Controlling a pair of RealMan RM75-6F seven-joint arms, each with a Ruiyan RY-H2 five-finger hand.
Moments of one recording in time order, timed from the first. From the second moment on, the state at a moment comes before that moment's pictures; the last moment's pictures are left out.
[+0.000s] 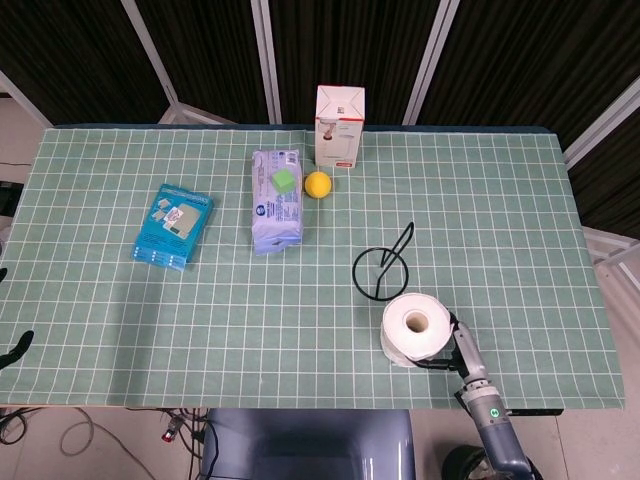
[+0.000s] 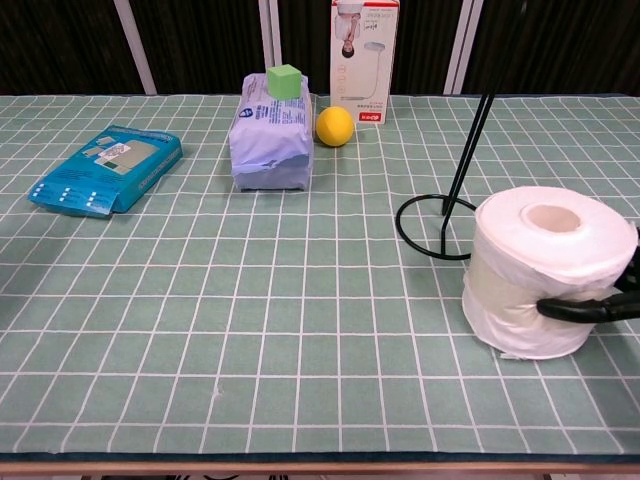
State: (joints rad) left arm -0.04 -1.10 -0.08 -1.58 1.48 1.58 0.07; right arm 0.21 -1.59 0.13 -1.46 -1.42 1.12 0.70
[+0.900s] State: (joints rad) left arm -0.04 -1.10 -0.08 -1.59 1.47 1.58 0.08; right arm 0.17 -1.24 0.06 -1.67 -1.60 1.28 0.74
